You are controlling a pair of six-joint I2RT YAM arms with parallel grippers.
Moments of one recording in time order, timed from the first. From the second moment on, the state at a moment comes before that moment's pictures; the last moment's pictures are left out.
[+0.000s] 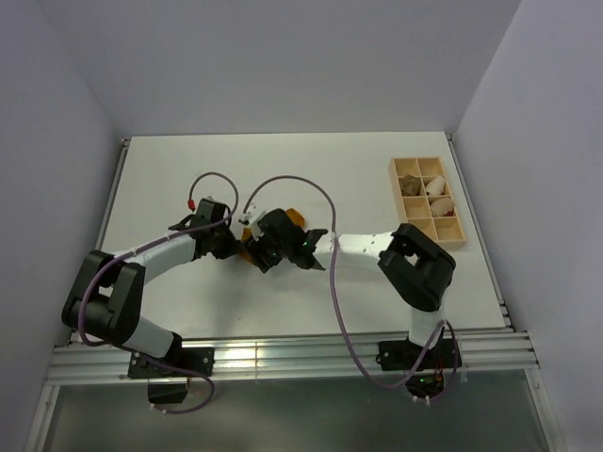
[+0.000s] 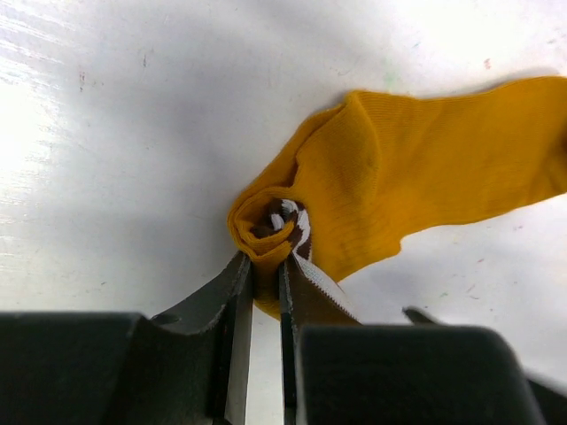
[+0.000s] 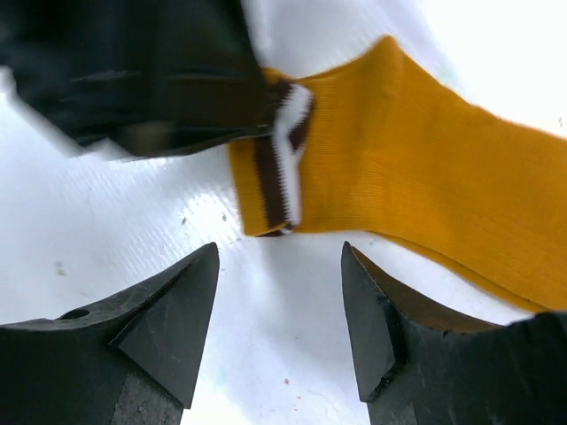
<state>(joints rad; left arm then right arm) -0.38 1.48 0.74 -0.22 -0.01 -0.90 0.93 1.85 1.13 0.01 -0.08 0.11</state>
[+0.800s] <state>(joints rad) -0.38 1.53 0.78 -0.25 0.01 -0.86 1.23 1.99 1.08 0.27 0.48 -0.35</state>
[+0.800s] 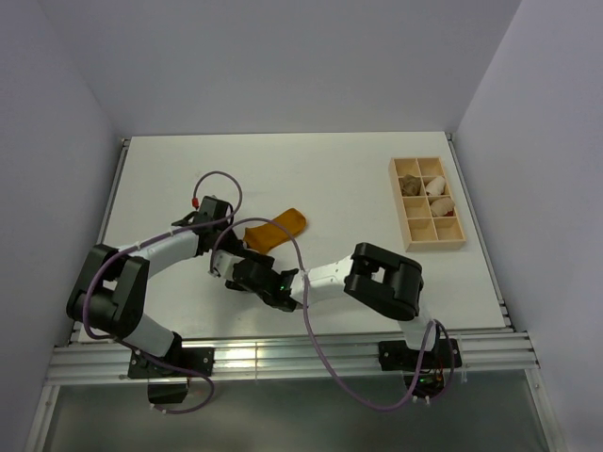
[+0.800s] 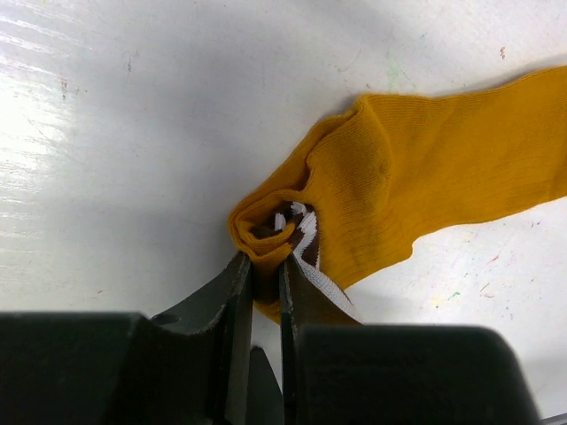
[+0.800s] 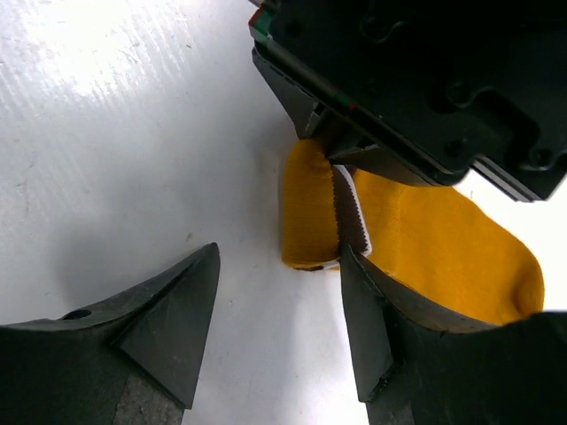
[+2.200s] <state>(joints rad) -0.29 1.34 0.58 -0.16 0.00 -0.98 0.96 2.01 1.12 0.28 -0.08 -0.02</state>
